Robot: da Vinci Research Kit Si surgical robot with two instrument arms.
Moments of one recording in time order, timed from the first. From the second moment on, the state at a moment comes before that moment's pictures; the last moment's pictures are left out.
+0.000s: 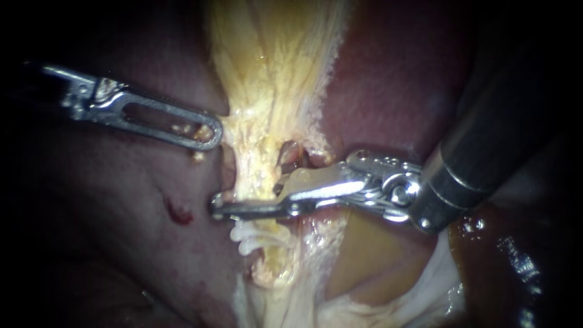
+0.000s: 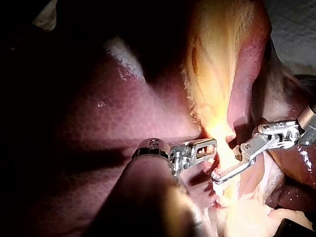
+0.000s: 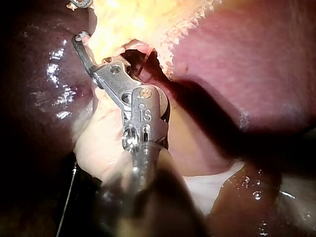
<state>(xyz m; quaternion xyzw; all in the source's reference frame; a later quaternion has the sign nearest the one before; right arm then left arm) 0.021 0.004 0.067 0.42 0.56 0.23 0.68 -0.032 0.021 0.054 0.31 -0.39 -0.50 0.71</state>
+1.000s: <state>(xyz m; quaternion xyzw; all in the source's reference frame) 0.019 0.005 0.070 0.30 0.59 0.18 0.73 -0.032 0.021 0.054 0.31 -0.39 -0.50 0.71</state>
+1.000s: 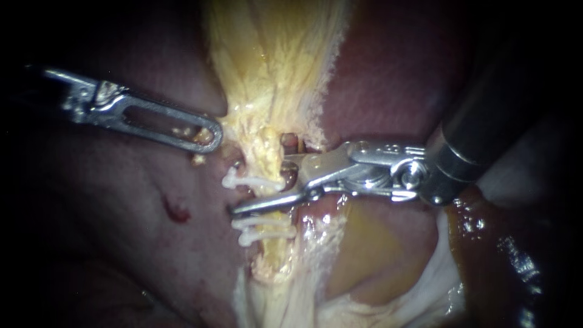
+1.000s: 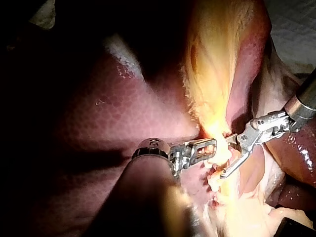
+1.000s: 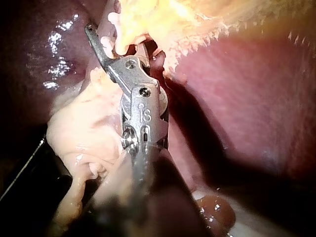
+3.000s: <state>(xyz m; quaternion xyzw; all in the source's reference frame) 0.003 0.006 0.062 0.23 0.61 0.12 0.75 -0.038 0.021 0.062 0.31 -0.37 -0.49 0.72</state>
